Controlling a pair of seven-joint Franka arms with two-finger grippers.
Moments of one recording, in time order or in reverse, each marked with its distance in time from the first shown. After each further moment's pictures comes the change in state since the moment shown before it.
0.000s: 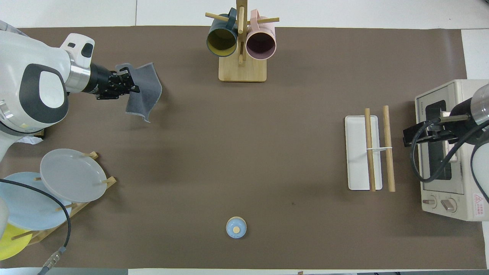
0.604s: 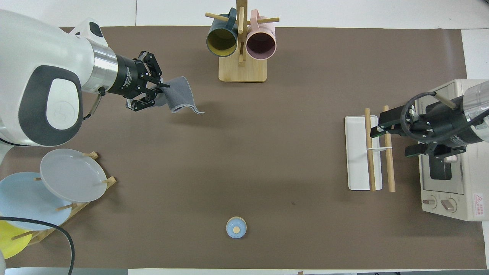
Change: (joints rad) left arm -0.175 -0.144 -0.009 0.040 0.050 -0.065 -0.965; right arm -0.009 -0.015 -0.002 -0.050 0.353 0.056 0.487
